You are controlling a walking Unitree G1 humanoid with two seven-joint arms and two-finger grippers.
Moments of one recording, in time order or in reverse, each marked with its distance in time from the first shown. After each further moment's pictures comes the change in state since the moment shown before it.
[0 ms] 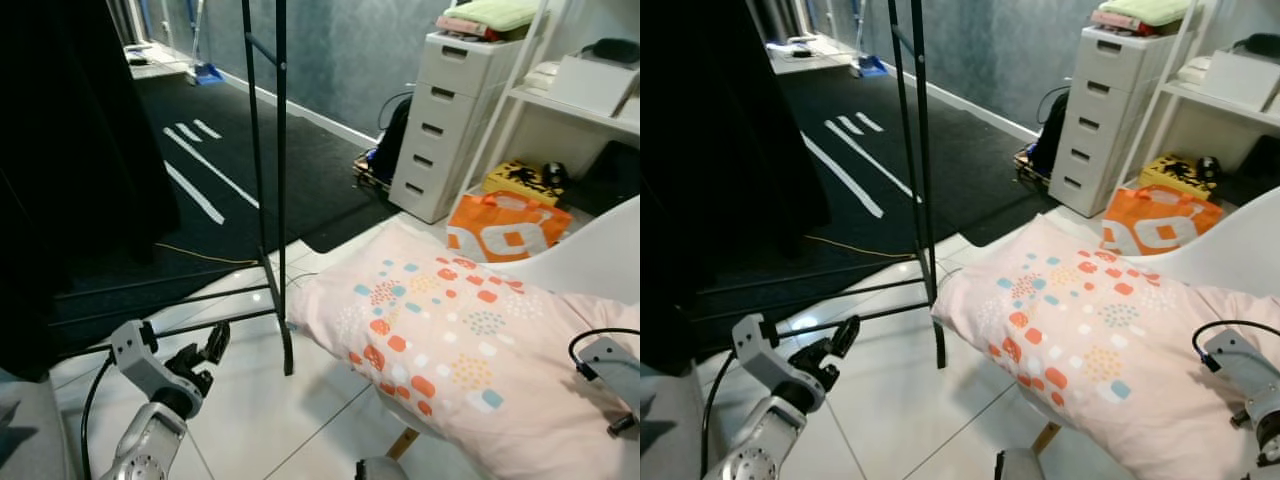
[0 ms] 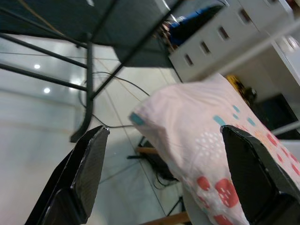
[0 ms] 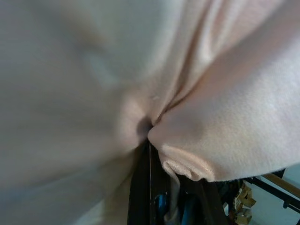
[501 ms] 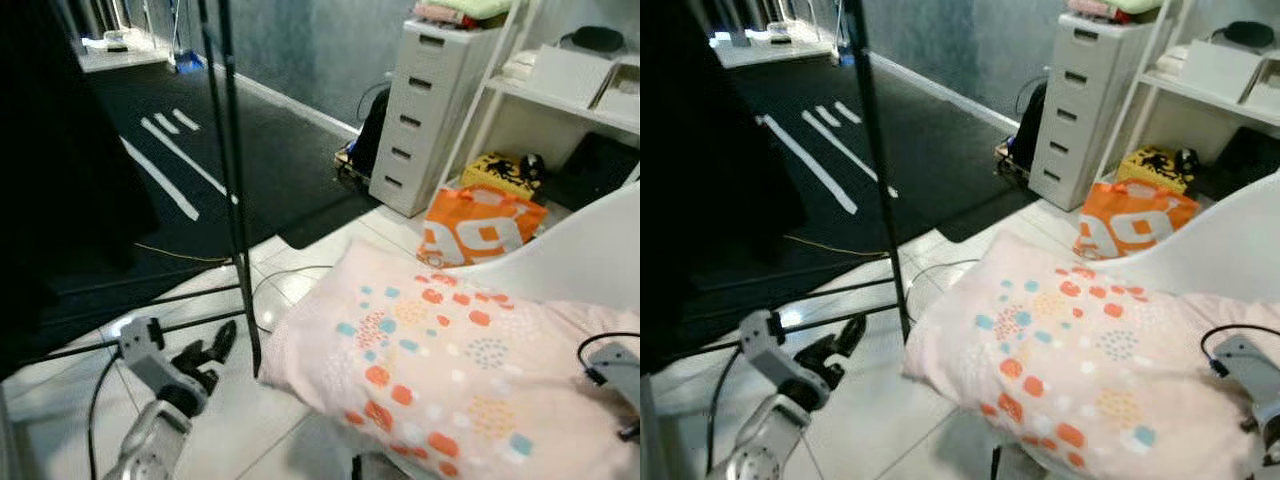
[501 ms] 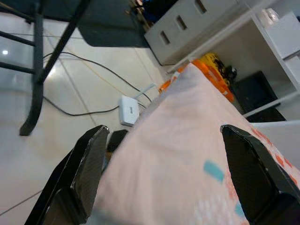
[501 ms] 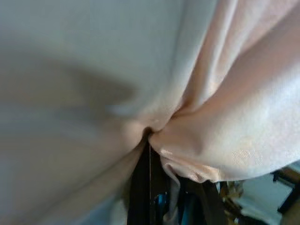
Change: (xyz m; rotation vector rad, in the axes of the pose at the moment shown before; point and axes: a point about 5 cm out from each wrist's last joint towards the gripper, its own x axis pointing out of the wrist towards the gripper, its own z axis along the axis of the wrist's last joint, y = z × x) left arm 0.003 -0.010 -0.003 -0.018 0.010 -0.045; right arm 0.000 -0.009 -0.012 0.003 0.044 -0.053
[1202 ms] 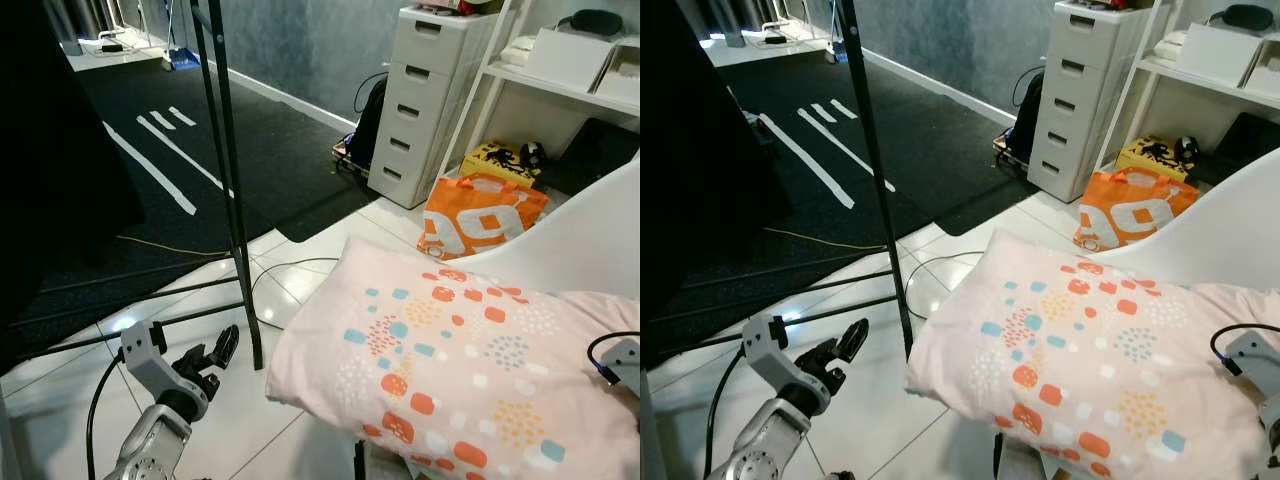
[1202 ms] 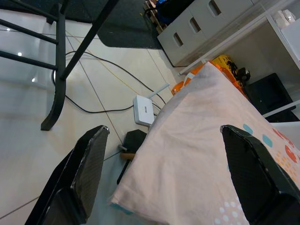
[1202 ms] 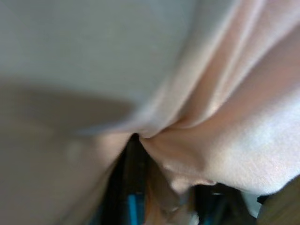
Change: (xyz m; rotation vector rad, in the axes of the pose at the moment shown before) left arm -0.004 0.006 0.001 0.014 0.004 0.017; right arm 0.000 -0.007 -0.003 -0.012 0.016 -0.124
